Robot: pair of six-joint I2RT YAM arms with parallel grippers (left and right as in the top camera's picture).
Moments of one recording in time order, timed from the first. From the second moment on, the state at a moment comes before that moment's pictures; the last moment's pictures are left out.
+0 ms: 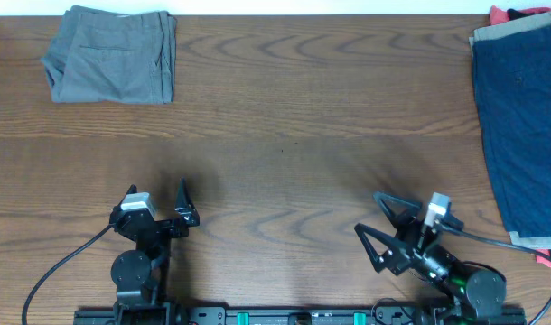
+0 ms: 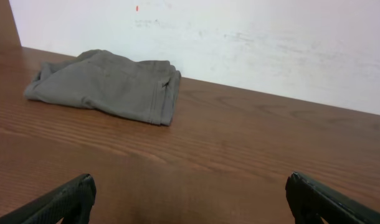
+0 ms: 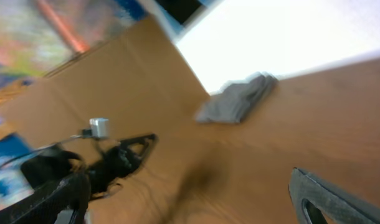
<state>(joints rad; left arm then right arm) 0.02 0.01 0.03 -0.13 -0.01 -0.20 0.08 0.01 0.01 0.26 -0.82 0.80</state>
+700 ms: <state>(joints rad) 0.02 0.01 0.03 -0.13 -0.01 -0.20 0.04 0.52 0.55 -0.10 -0.56 0.28</state>
